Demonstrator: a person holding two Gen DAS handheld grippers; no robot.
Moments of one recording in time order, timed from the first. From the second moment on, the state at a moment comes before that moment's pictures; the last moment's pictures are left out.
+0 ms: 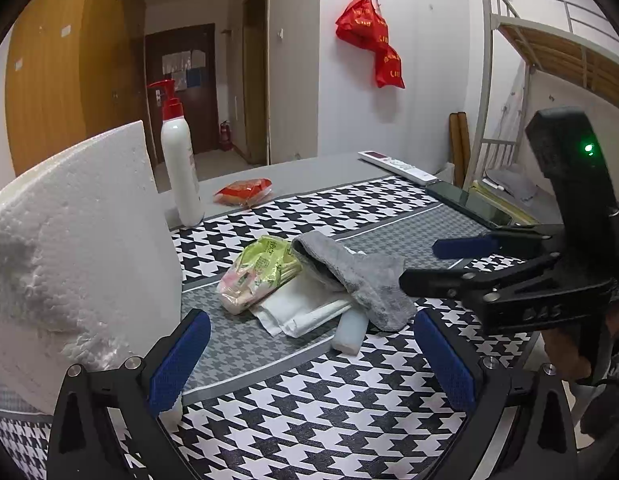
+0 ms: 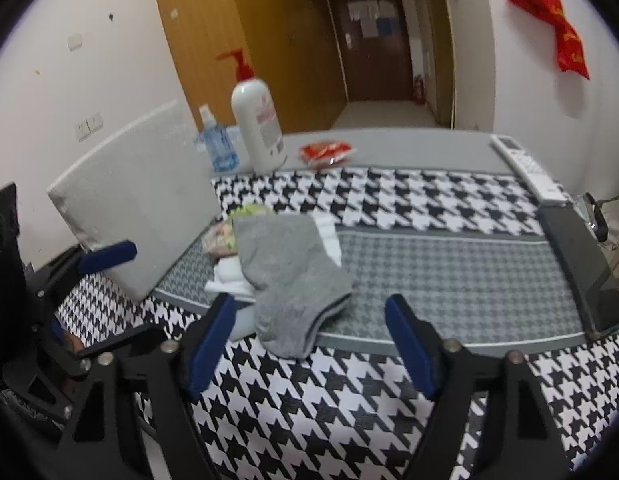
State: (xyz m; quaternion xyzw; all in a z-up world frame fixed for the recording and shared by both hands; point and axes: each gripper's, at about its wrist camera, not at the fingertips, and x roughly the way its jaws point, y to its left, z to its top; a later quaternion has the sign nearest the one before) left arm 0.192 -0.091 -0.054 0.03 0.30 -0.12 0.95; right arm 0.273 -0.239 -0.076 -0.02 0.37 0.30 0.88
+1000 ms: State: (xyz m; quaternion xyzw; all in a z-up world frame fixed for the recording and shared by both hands) left arm 0.195 -0.099 -0.052 0.04 0.30 -0.11 0.95; right arm 0.278 -0.233 -0.086 -0.01 0.40 0.32 0.86
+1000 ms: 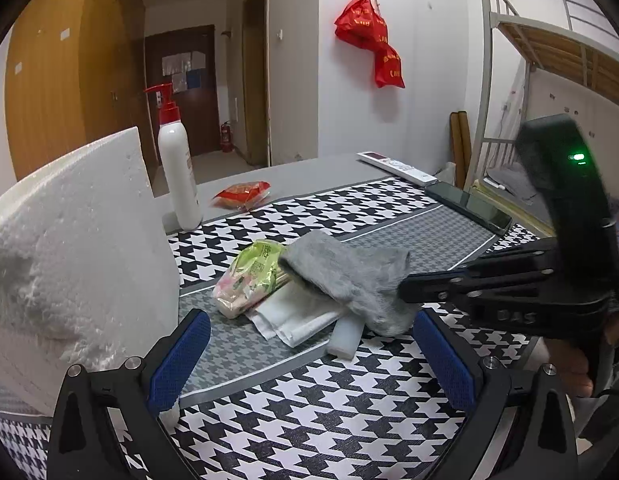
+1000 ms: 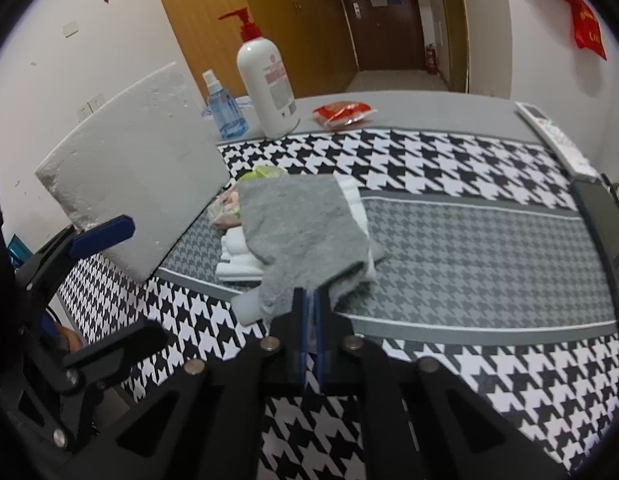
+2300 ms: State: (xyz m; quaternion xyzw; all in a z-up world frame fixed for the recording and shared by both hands) left arm 0.273 -0.105 -0.065 0.05 0.37 -0.04 0.93; right arm 0.258 -0.284 -0.080 0.00 0.36 0.27 0.90
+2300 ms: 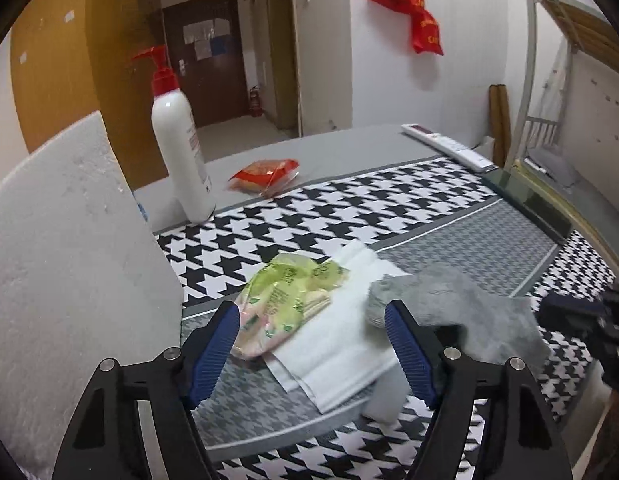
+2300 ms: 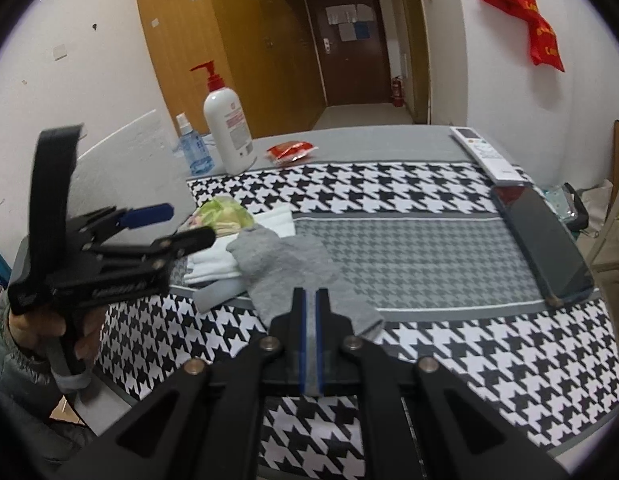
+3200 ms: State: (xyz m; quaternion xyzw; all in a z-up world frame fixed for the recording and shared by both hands) left arm 0.309 -0.080 -0.091 0.05 0.41 -0.03 0.91; right arm 0.278 -0.256 -0.096 -0.02 0.39 0.28 0.88
